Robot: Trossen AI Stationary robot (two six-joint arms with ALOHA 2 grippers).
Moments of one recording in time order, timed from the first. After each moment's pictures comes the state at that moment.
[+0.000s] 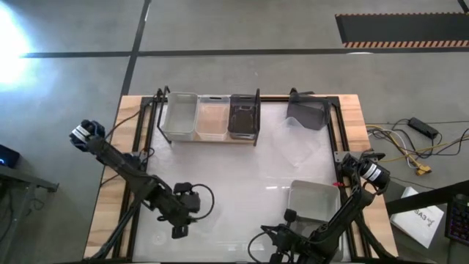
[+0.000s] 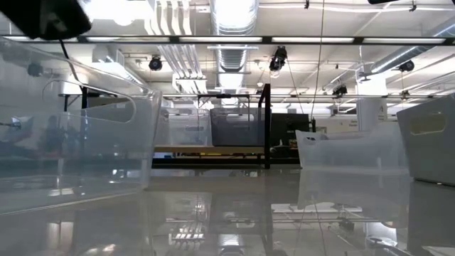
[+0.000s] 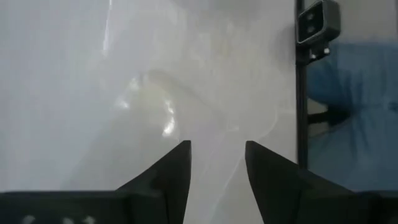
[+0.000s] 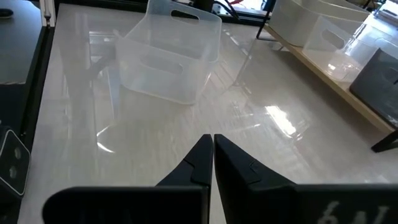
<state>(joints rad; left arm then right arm) -0.66 1.40 1.06 -0.63 -0.14 -0.74 0.92 2.01 1.38 -0.49 1.10 0.85</state>
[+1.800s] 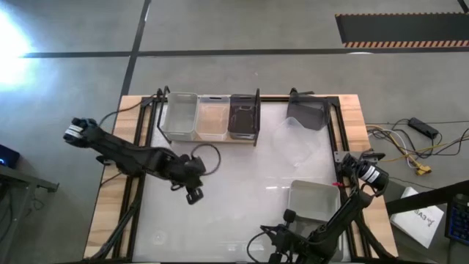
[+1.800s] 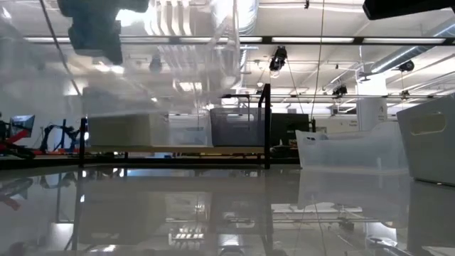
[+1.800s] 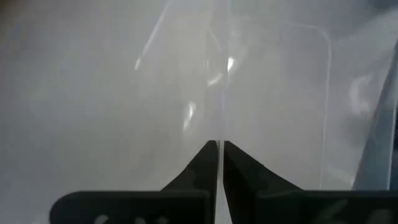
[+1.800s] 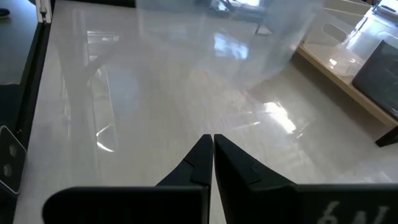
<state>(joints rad) -0.34 1.30 1.07 -0.79 -0.14 -0.82 0.91 2.04 1.38 -0.48 1.10 0.88</state>
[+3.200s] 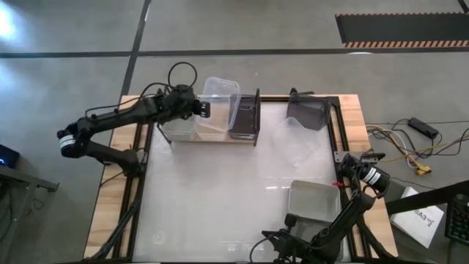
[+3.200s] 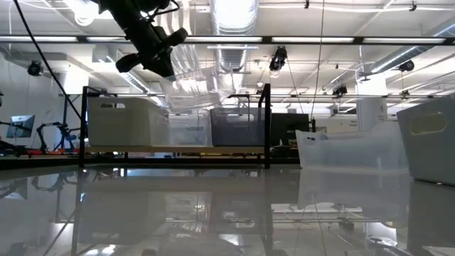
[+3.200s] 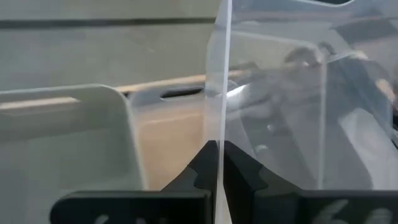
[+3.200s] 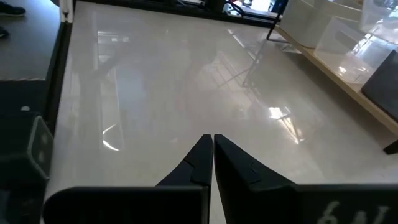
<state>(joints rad) 0.45 1.22 1.08 -0.53 -0.38 -0.73 0.95 2.05 1.40 -0.47 1.10 0.84</state>
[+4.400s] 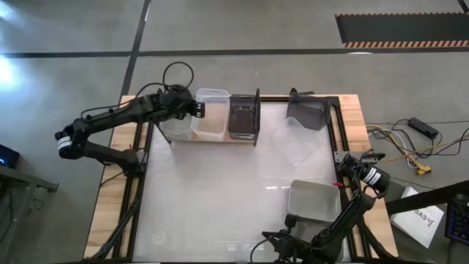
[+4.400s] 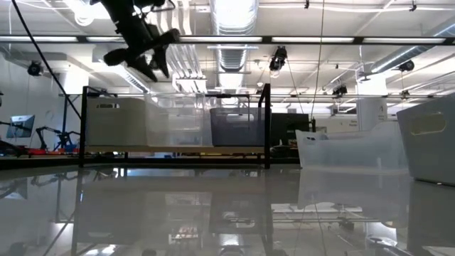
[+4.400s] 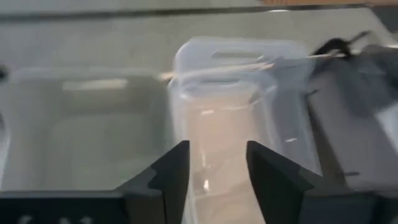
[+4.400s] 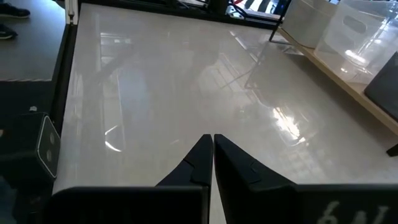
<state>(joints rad) 0.45 1.19 1.12 -0.71 -0.41 -0.75 0.95 2.05 1.40 -0.46 1.10 0.83</state>
